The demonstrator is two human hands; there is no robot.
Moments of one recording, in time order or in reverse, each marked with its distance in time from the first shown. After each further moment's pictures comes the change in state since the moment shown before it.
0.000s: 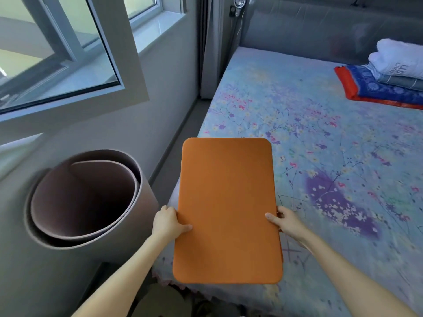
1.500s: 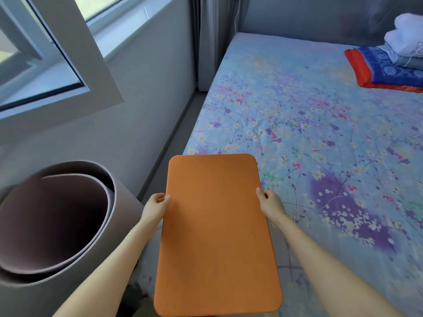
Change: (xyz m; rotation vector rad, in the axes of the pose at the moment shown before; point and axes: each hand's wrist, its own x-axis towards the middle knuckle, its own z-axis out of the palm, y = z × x) left_hand 0.094 0.036 -0.004 -0.810 0.046 -0.253; right_hand 0.114 -0.029 0.003 -0.090 0.204 0.021
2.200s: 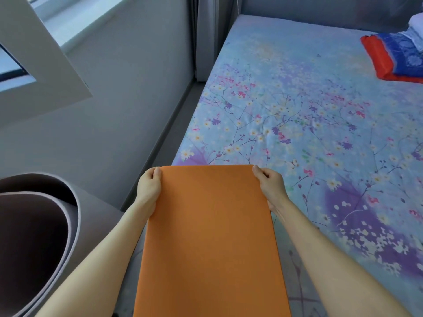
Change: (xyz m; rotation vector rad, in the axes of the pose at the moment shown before) left_hand 0.118 0.054 0.039 -0.122 0.166 0.167; right_hand 0.118 -0.034 0.011 0.438 -0.001 -0.097
